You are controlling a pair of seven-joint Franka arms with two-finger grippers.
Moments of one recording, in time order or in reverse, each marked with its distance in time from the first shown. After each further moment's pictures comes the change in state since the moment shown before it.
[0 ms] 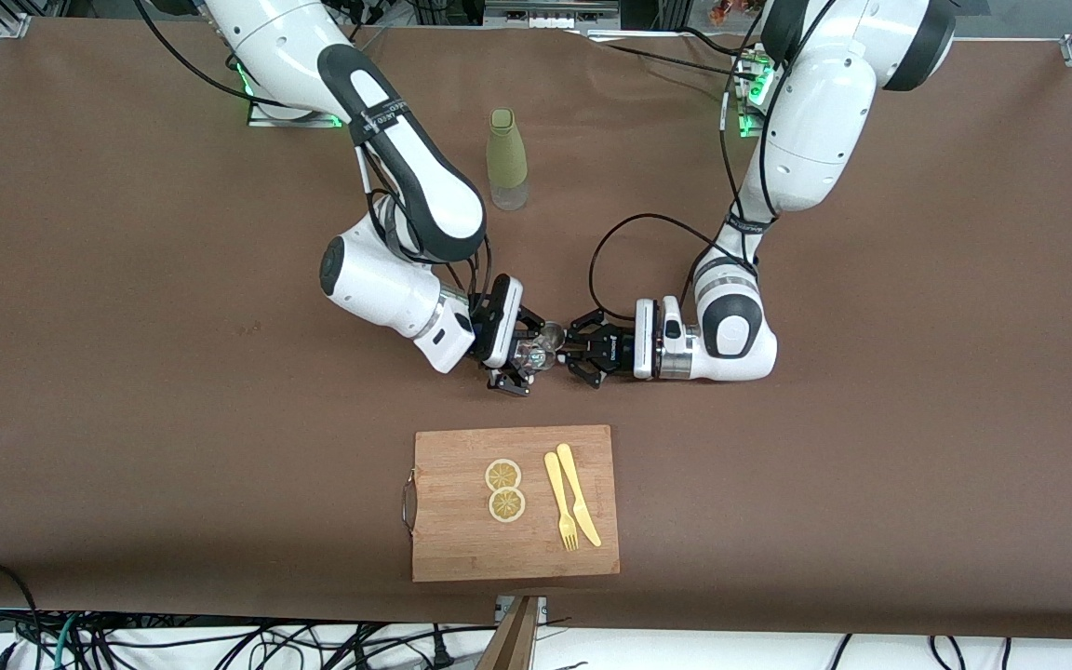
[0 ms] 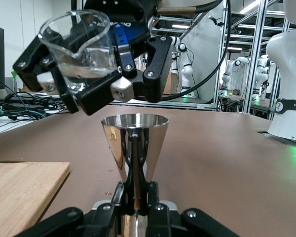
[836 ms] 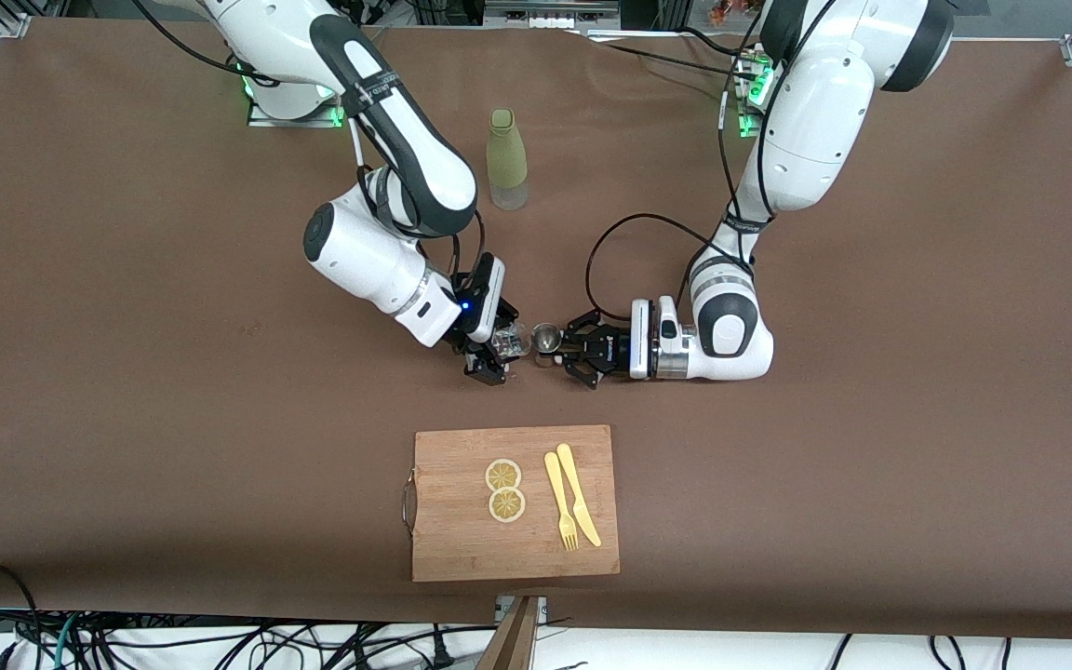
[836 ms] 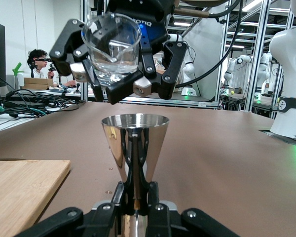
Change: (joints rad) left arm 0.000 0.002 -0.010 0.002 0.000 0.019 0.000; right arm 0.013 -0.092 -0.003 -0.139 -0.105 0.099 -0.055
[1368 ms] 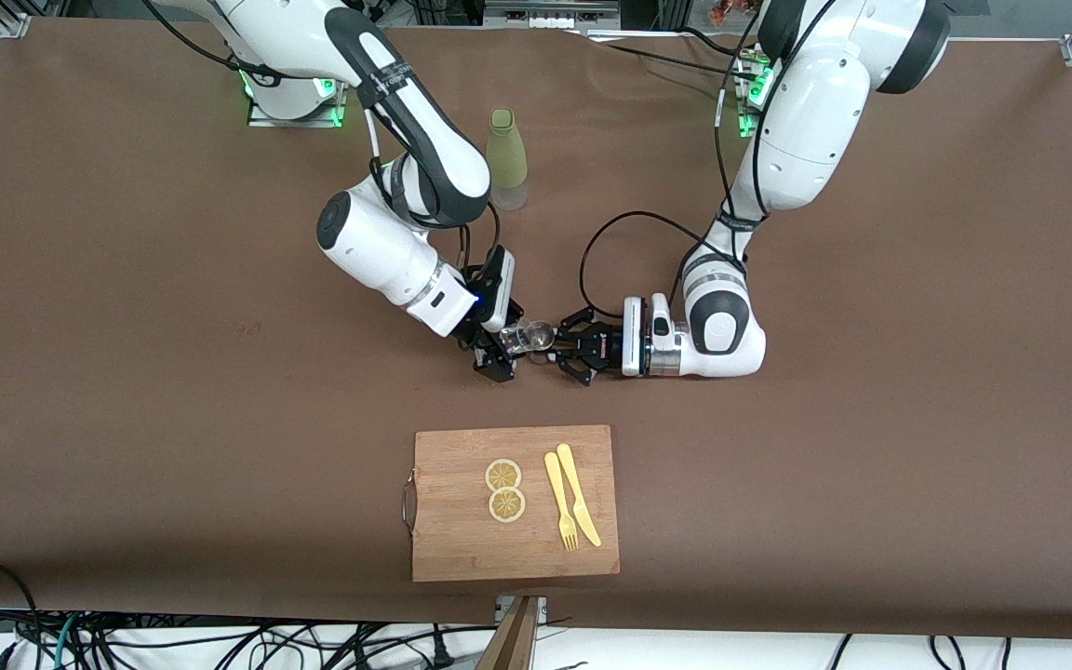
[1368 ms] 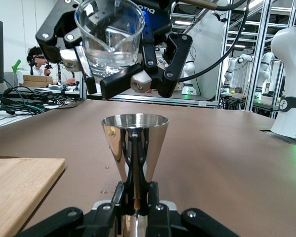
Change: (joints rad) left arm -0.001 0.005 -0.022 0.003 -0.002 0.029 0.000; right arm 0.019 0.000 -0.001 -0.003 -0.080 0.032 -0.001
